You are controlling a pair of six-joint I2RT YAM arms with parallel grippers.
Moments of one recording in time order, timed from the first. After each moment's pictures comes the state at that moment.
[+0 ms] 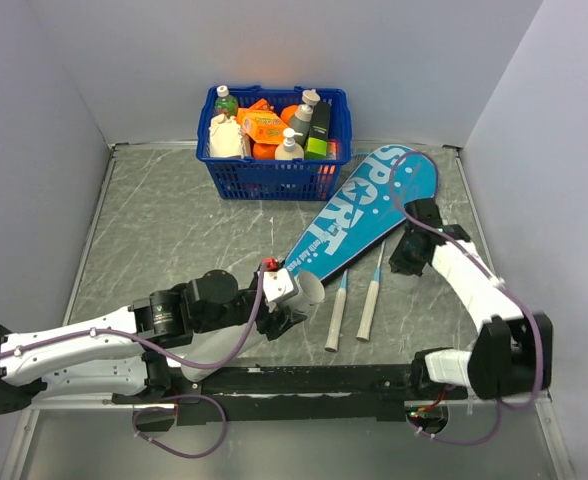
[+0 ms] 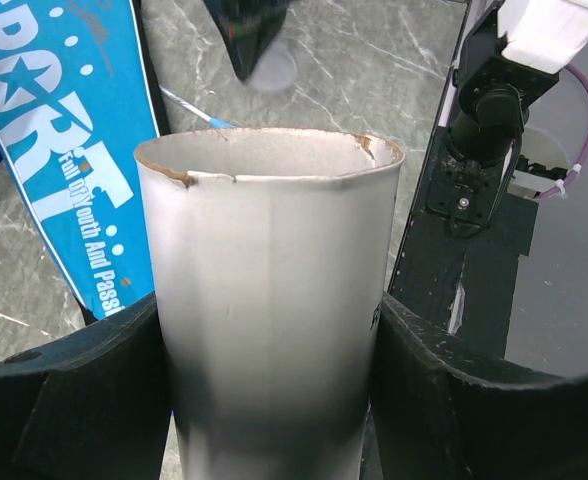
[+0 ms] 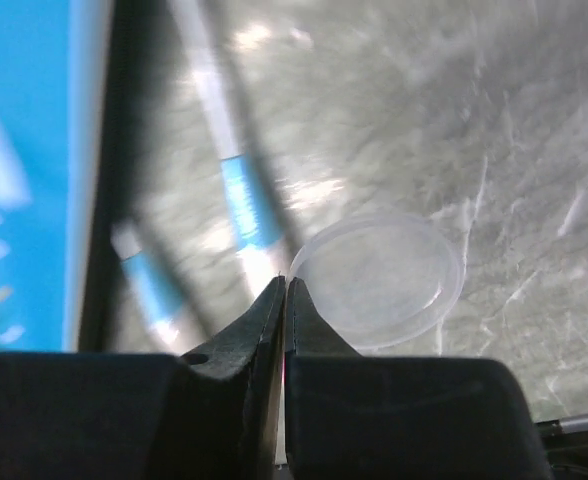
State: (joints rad) left arm -1.26 0.90 0.84 -0.21 -0.06 0.01; right arm 0.13 1.31 0.89 -0.78 0.08 0.69
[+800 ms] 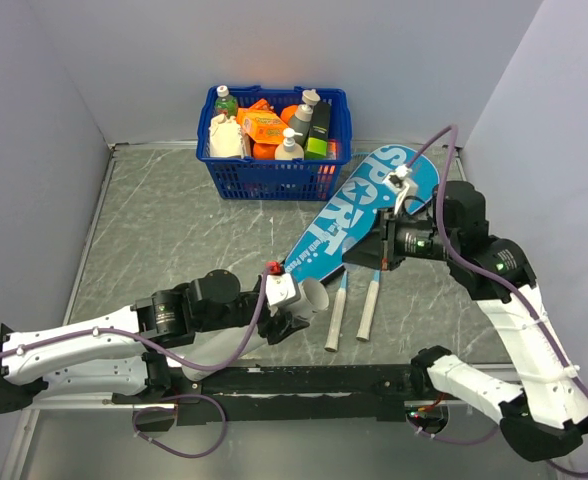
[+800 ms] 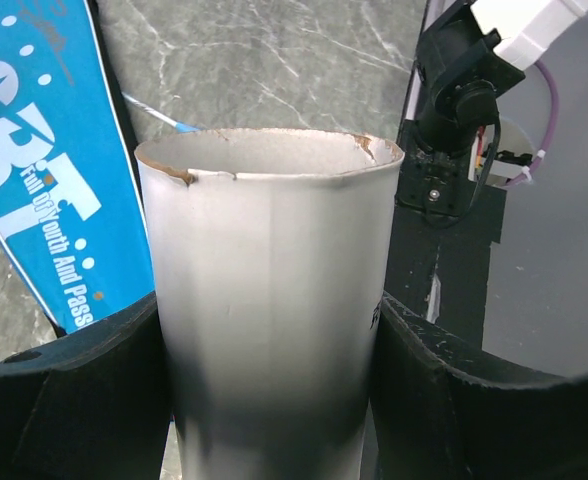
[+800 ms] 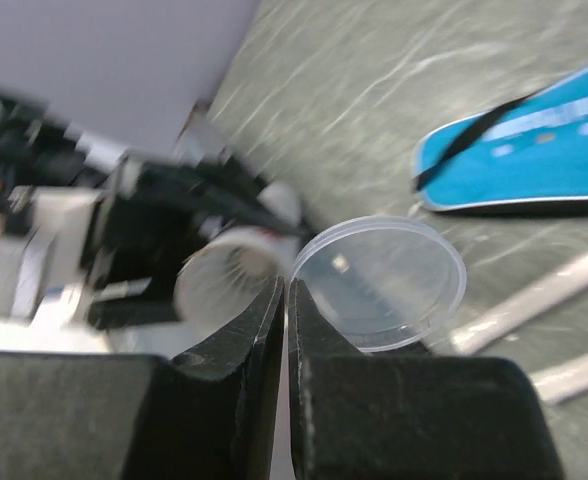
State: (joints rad) left arm -1.26 0.92 0.84 -0.19 0.02 0.02; right arm 0.41 0.95 1.35 -0.91 -0.64 0.46
